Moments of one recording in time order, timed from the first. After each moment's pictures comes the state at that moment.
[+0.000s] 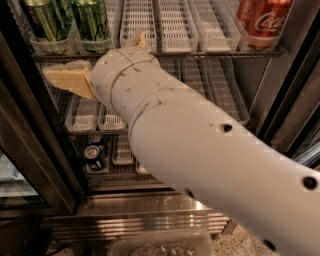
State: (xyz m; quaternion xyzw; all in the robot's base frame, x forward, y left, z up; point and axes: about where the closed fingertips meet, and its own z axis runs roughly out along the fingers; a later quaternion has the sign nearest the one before) arm 0.510 0.098 1.058 -0.25 0.67 0.14 0.69
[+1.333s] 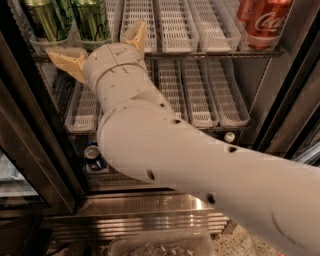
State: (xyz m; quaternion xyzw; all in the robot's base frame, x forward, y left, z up) arm 0.548 0.103 1.070 -0.18 0.62 0.09 0.76
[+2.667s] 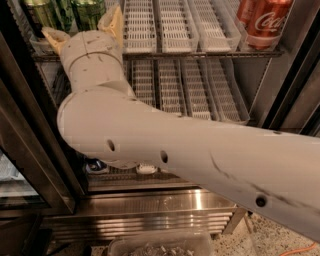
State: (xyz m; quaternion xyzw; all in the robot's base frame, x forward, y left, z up) arm 0.579 0.130 1.085 -0.16 0.60 0.04 0.78
